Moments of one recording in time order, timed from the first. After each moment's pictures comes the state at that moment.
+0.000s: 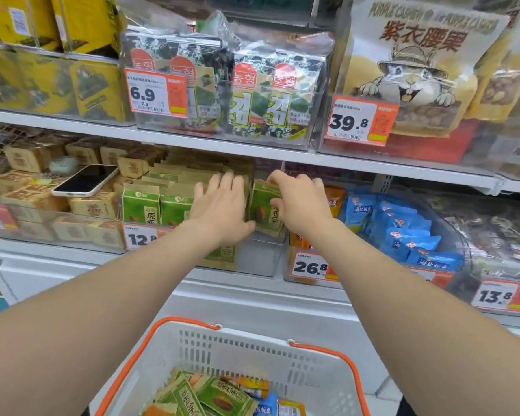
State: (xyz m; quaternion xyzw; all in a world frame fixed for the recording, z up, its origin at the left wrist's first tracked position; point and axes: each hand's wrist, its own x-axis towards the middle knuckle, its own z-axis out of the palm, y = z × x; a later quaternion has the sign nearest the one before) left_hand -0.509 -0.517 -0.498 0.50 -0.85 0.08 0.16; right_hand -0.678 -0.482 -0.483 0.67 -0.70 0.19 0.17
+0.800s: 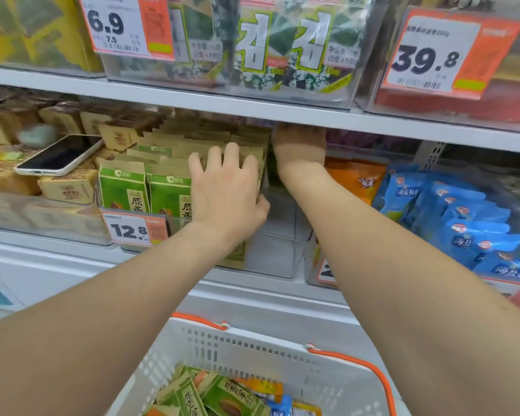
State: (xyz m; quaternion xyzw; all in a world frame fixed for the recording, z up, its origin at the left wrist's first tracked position) left_hand -0.527 -0.553 -0.536 0.51 -0.79 0.23 0.27; right_hand -0.679 -0.629 -0.496 0.57 -0.76 0.09 0.29
